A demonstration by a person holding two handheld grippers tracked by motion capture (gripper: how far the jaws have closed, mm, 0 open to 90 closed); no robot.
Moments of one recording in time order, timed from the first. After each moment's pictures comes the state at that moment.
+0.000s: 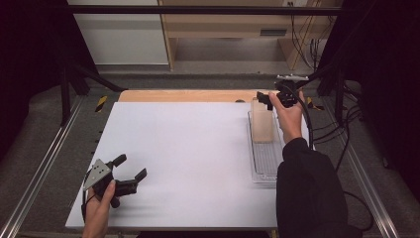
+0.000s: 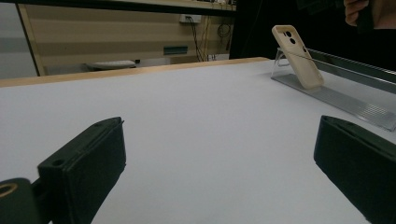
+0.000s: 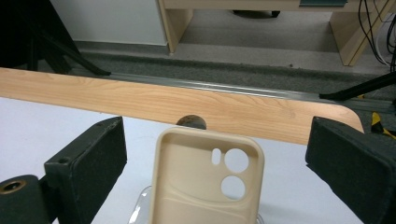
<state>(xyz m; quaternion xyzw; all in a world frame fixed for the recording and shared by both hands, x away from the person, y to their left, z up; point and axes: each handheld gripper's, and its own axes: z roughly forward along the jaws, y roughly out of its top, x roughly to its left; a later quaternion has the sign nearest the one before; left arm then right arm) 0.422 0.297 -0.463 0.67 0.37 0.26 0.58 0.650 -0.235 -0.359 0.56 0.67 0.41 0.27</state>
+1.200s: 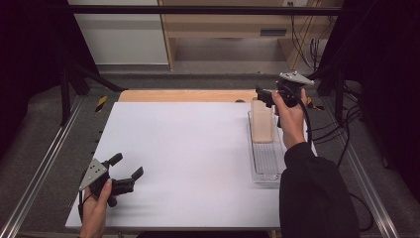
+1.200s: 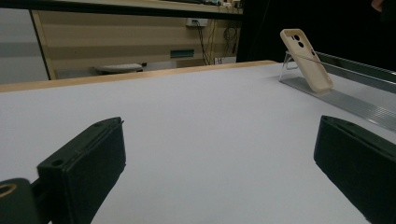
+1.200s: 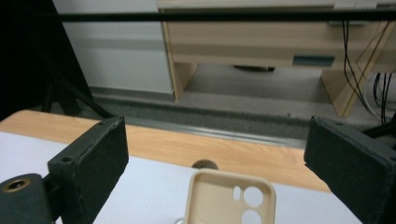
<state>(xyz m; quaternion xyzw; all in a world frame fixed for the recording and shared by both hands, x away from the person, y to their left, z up) 0.423 0.306 -0.462 0.67 0.38 0.27 0.58 0.613 -0.220 -0.329 0.51 0.62 0.48 0.34</state>
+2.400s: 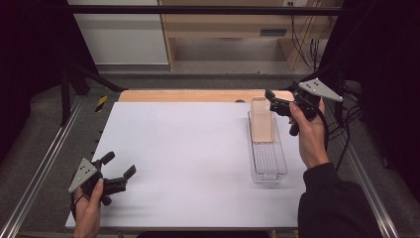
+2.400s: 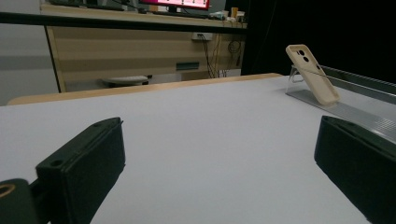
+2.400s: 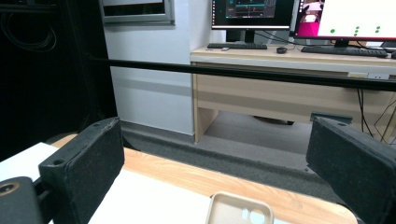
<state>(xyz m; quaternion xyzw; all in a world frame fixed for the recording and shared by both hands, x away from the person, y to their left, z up) 0.421 0.323 -0.458 0.65 0.37 0.29 0.60 0.540 -0.240 -0.299 0.42 0.61 0.56 0.37</state>
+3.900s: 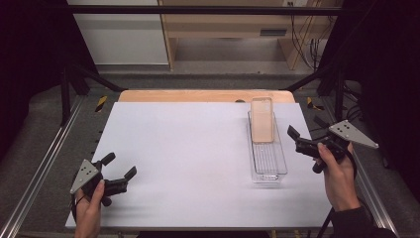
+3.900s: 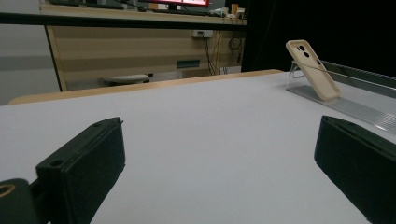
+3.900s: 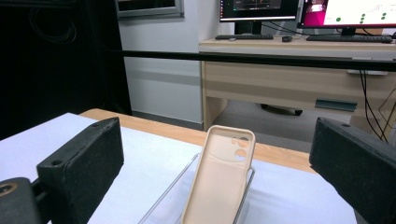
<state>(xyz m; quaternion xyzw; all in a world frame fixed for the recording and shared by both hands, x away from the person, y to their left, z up) 0.418 0.321 -0.460 0.65 0.37 0.29 0.59 0.454 -0.296 -0.346 0.41 0.62 0.57 0.35</state>
